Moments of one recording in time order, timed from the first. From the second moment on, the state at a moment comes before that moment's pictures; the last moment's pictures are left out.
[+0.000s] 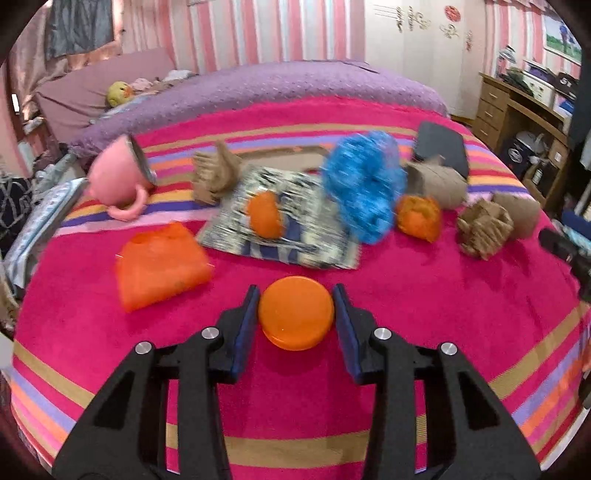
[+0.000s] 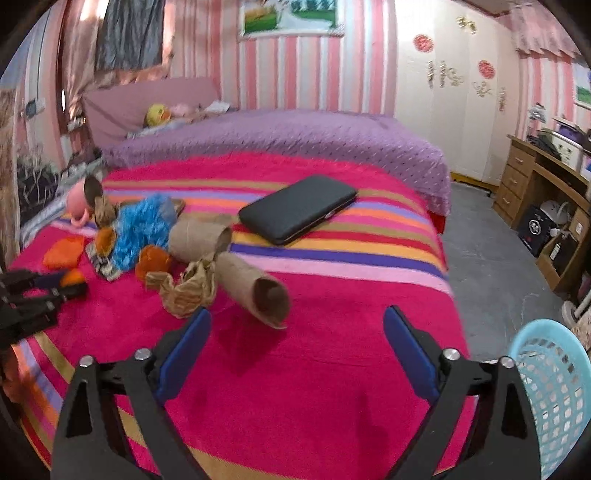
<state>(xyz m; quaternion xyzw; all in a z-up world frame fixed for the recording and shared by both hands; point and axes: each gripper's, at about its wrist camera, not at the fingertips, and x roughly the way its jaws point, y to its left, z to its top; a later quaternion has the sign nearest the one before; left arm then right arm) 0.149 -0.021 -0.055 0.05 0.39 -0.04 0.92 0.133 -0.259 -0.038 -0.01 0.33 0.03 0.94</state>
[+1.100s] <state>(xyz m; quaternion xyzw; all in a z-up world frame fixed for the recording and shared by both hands) 0.142 0.014 -0.033 0.01 0.34 0.03 0.94 0.092 -0.264 -0.004 -0.01 0.26 0.03 0.97</state>
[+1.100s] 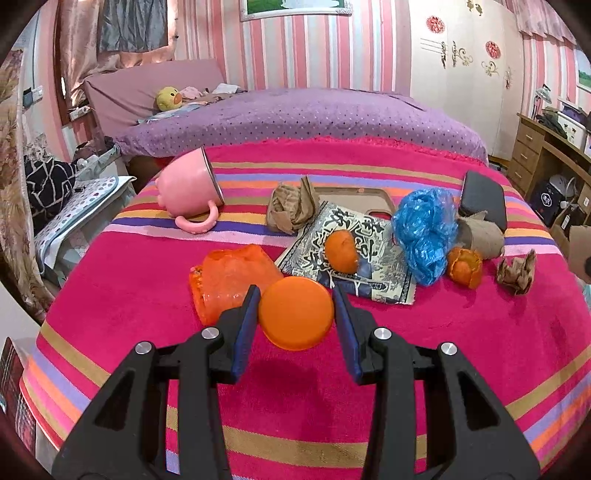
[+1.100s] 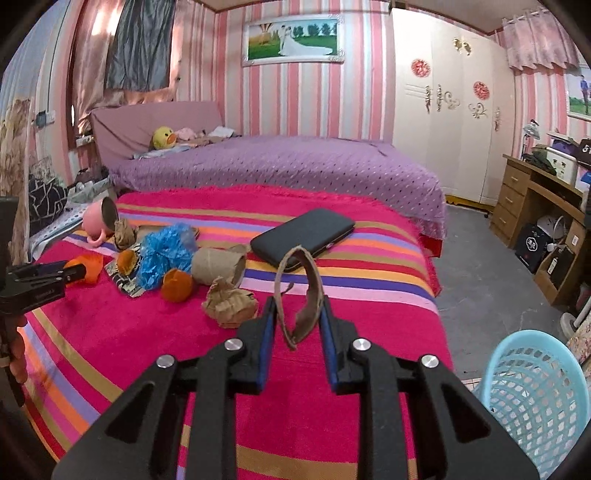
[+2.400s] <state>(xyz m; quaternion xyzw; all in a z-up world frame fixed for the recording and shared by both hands) 0.115 -0.100 -0.012 0.02 0.31 -0.03 0.95 0.039 -0.356 0.007 0.04 0.23 0.00 0.97</state>
